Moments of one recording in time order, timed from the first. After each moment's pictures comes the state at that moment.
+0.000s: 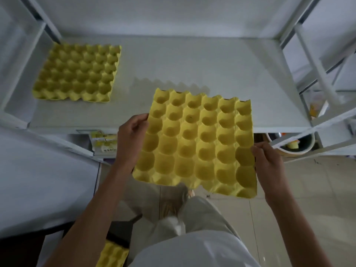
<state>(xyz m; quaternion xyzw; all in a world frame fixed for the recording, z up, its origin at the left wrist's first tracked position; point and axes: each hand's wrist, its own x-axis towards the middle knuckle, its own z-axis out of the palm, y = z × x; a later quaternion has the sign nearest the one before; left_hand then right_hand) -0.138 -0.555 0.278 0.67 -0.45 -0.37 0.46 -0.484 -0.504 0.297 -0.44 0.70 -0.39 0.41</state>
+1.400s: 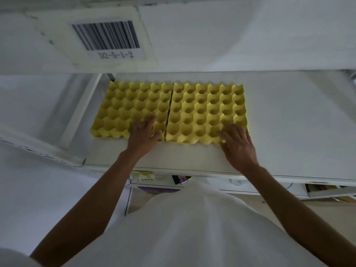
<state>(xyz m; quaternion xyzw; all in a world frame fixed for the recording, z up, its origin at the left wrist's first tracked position) 0.086 -0.733 0.206 0.75 -0.64 -0.16 0.05 -0.282 -0.738 0.183 -0.82 0.55 -0.14 0.01</state>
